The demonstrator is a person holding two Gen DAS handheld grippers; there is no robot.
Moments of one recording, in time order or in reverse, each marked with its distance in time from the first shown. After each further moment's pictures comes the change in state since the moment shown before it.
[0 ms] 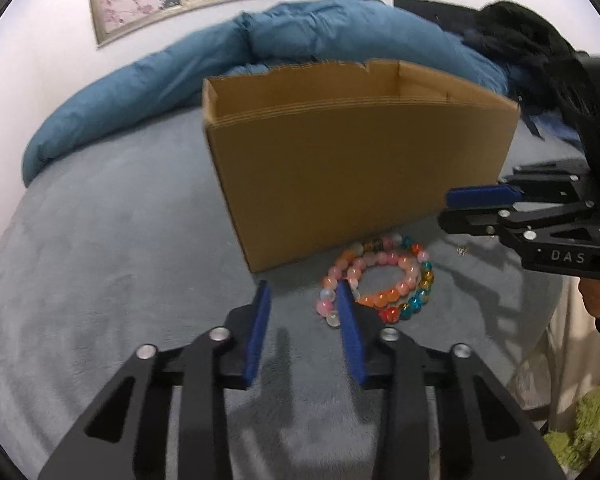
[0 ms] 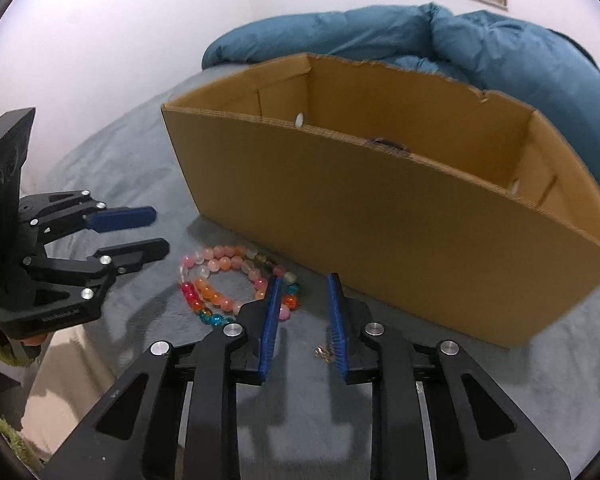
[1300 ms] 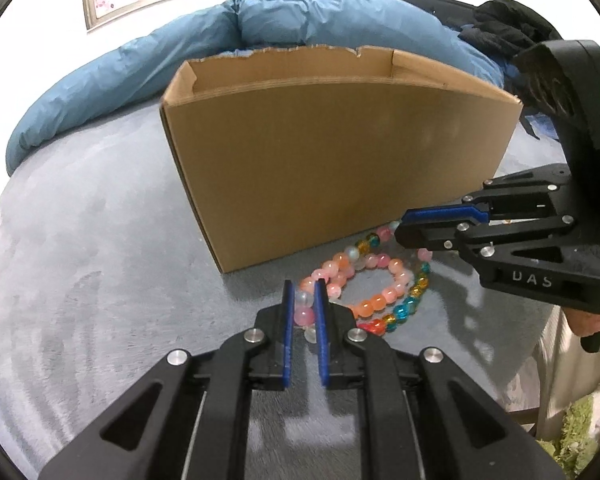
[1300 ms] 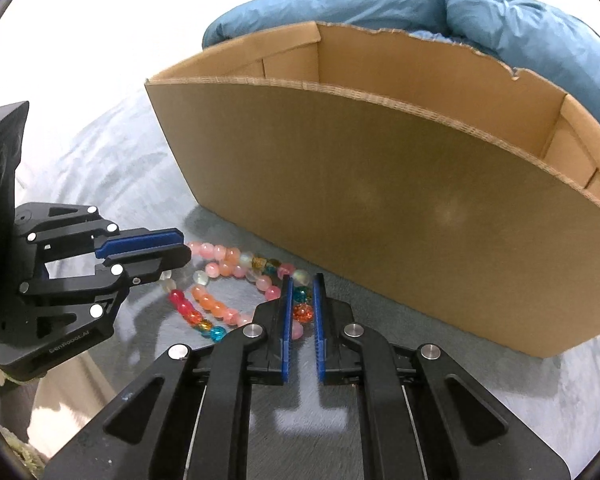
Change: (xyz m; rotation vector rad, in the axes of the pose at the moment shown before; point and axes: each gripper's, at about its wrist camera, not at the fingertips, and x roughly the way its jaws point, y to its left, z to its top) left arm 0.008 -0.009 0.005 -0.022 0.025 -0.043; right arm 0.024 0.001 0.026 0.027 0.067 0.025
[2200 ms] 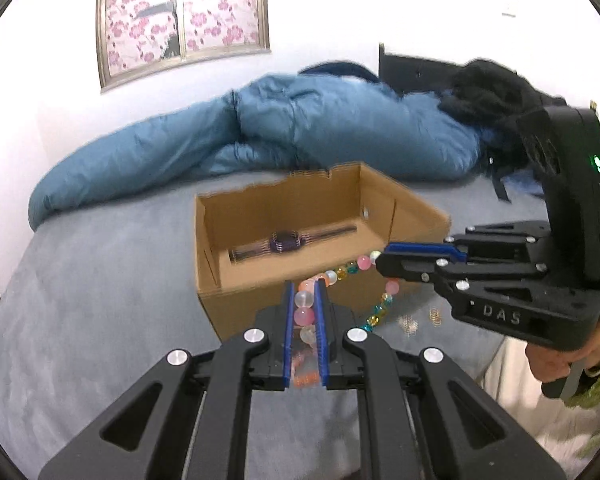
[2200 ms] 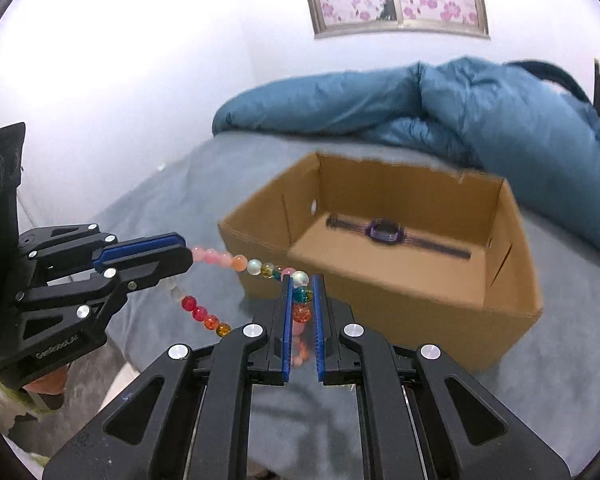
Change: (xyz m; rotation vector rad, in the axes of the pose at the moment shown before) left arm -0.129 -0.028 0.058 0.009 -0.239 0.019; right arm -0.125 0.005 0.016 0.041 -0.281 0.013
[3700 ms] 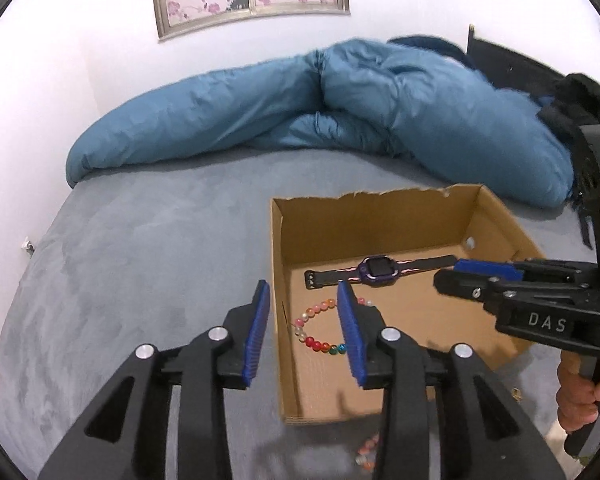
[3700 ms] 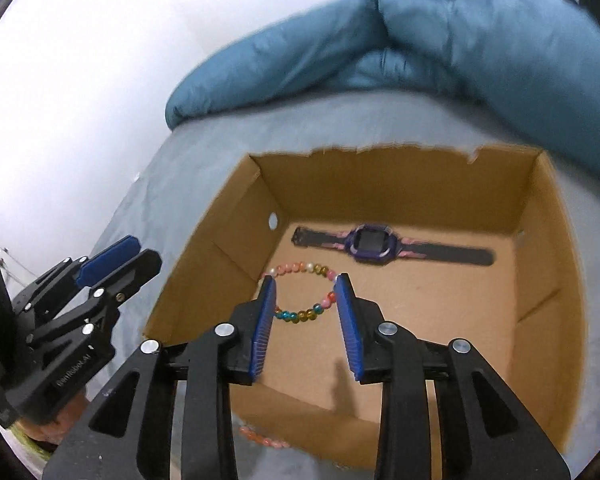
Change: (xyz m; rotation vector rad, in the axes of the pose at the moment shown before) left arm 0.100 0.075 0.062 -0.159 0.157 0.217; right arm 0.085 -0.067 0.071 0.258 0.210 0.012
